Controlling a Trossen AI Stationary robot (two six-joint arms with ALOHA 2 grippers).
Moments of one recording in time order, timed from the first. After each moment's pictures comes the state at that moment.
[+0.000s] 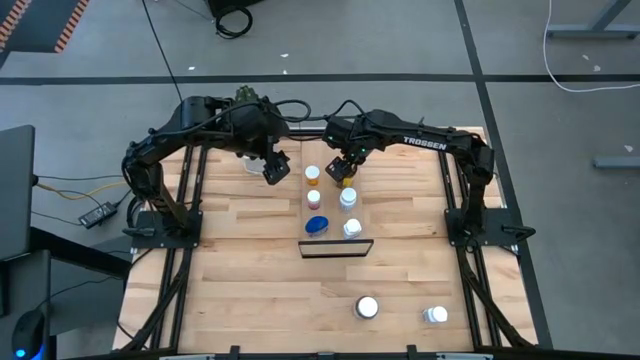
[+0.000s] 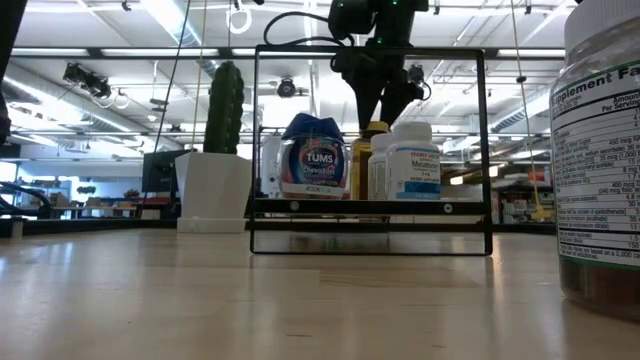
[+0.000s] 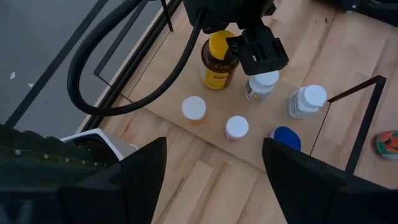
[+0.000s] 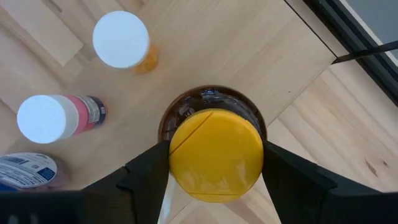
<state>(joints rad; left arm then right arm) 0.15 1.73 2.33 -1.57 -0.25 -0.28 -0.31 1.88 1.83 -1.23 0.12 0.46</state>
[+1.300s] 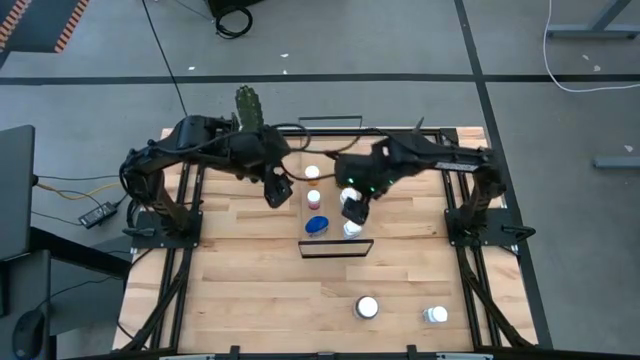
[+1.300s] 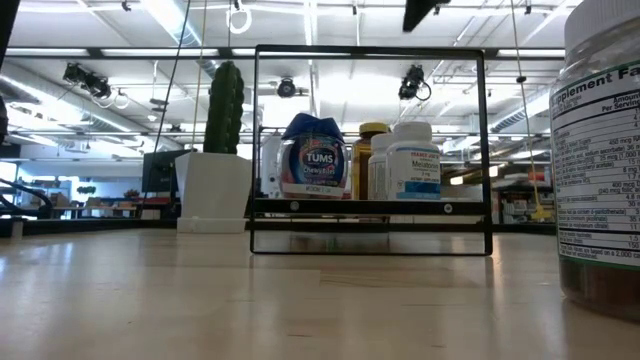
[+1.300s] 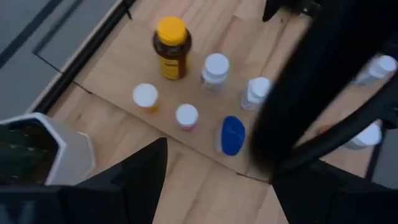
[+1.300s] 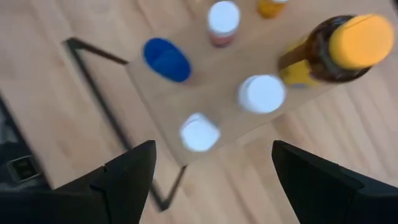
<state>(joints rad) -0.02 1.73 2.33 -1.57 -0.24 -0.49 0.06 1.82 2.15 -1.57 0.08 0.56</state>
